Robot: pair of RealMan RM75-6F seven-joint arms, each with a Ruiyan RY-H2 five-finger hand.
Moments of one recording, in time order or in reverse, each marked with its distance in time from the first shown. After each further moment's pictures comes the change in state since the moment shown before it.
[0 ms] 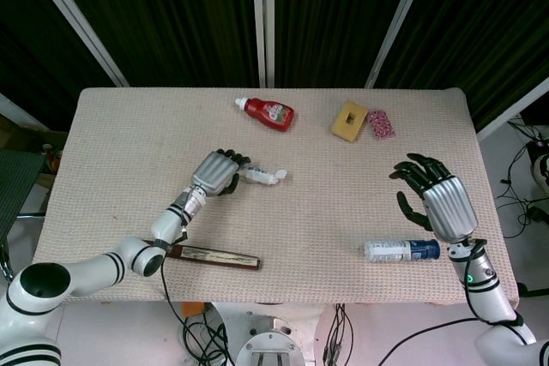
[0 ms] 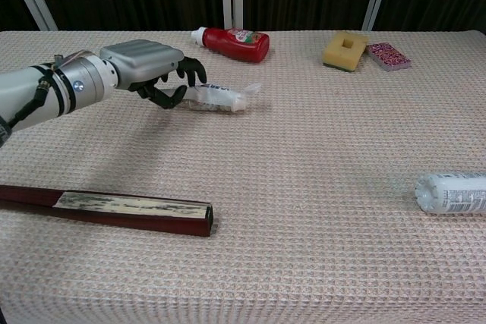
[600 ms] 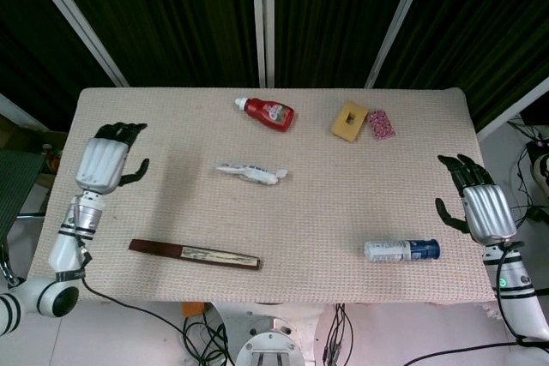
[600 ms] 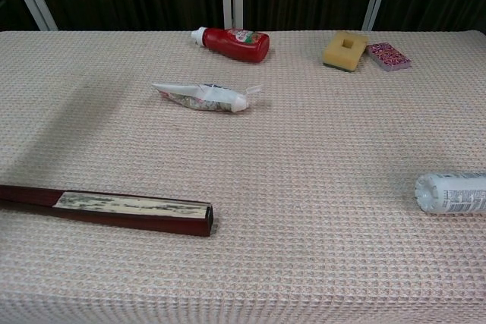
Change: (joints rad) left arm 0.393 0.504 0.010 -0.492 -0.010 0.543 0.067; right arm -0.095 0.163 -0.021 -0.127 0.233 -0.144 0.018
